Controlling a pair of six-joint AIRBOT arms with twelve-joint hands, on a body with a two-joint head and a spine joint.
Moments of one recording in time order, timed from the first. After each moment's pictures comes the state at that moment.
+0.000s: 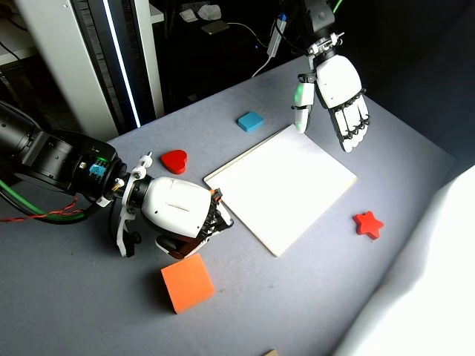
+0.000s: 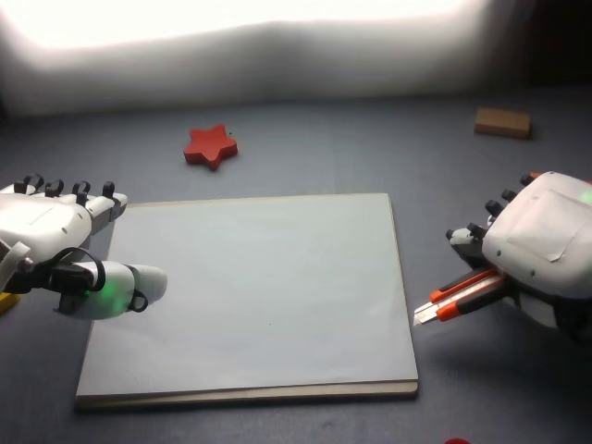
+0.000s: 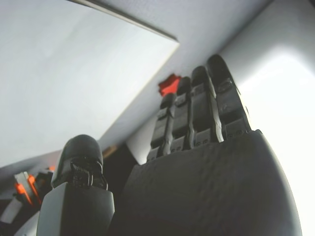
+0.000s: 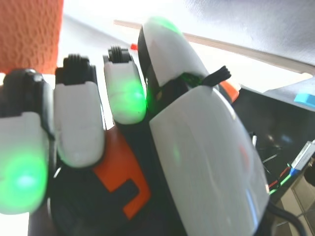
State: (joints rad) left arm 0.52 -0.80 0.73 -1.56 -0.73 2.35; right arm -0.78 -1.10 1.05 0.28 0.72 -1.60
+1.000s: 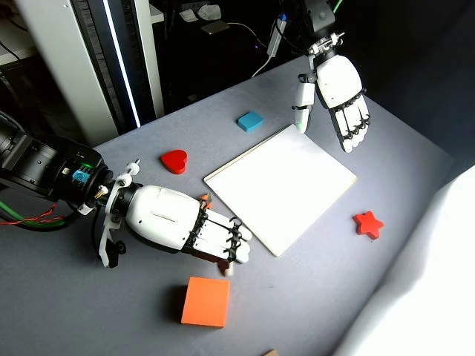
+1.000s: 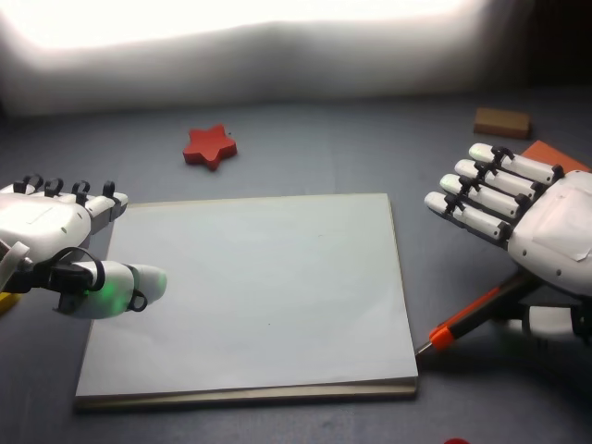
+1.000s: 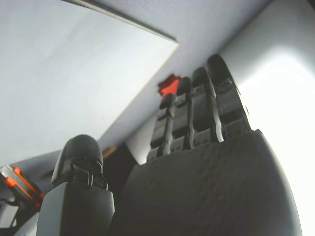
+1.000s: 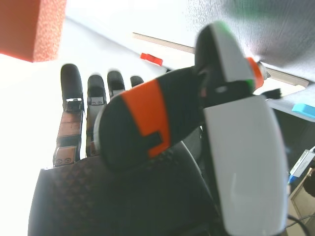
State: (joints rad) left arm 0.52 -0.80 0.74 -1.56 -0.73 2.35; right arm -0.80 -1.06 1.05 0.27 0.72 -1.60
